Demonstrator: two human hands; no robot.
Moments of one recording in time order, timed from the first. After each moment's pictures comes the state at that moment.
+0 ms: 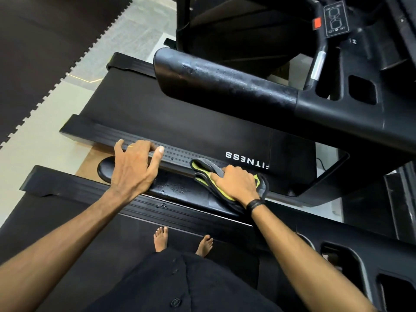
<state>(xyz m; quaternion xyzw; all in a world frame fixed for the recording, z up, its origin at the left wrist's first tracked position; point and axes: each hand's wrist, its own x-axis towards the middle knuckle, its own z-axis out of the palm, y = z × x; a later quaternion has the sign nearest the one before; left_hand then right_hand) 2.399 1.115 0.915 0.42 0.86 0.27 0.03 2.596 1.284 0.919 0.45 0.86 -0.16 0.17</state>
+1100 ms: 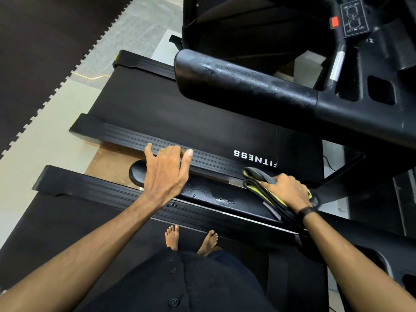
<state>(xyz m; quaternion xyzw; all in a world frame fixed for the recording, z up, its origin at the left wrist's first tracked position) 2.398 1.112 0.919 0.42 0.86 0.30 0.04 2.647 1.316 0.929 0.57 0.78 -0.13 0.22</state>
